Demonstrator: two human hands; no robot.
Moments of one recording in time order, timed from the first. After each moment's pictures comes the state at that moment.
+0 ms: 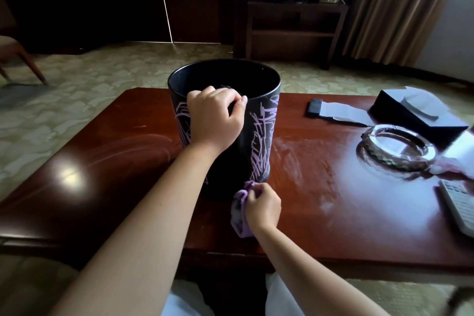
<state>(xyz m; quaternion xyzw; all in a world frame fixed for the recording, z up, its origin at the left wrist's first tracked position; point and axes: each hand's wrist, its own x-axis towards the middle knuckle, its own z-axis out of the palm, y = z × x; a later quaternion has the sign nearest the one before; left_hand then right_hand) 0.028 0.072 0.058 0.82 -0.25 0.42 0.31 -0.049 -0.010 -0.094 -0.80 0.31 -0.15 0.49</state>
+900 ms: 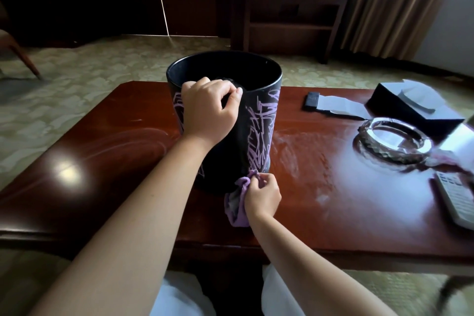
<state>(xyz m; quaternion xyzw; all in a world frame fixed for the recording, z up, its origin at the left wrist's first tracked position) 0.024 0.075 0.059 0.81 -0.26 0.41 0.32 -0.045 -0.013 -0.095 -0.71 0.36 -0.19 0.57</state>
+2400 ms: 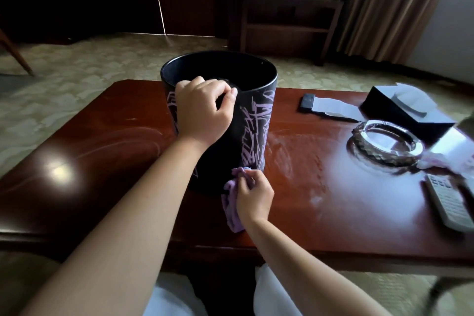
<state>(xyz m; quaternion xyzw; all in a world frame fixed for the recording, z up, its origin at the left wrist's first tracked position) 0.025 0.074 0.057 0.81 -0.26 0.42 0.32 -0.049 -0.010 -0.097 -0.75 0.23 -0.26 0.56</state>
